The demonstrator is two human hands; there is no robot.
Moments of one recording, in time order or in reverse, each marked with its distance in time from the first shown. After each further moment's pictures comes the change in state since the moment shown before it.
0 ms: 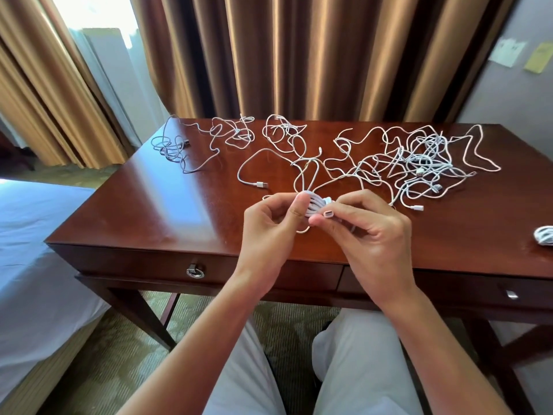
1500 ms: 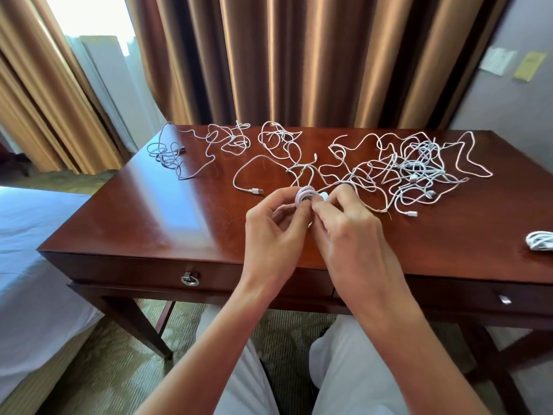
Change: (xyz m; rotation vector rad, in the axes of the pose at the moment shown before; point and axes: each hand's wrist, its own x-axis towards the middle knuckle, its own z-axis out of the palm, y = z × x) left_hand -0.001 0.013 0.019 0.077 0.071 0.147; right_hand 0.013 -0.030 0.008 -0.484 -0.213 -0.009
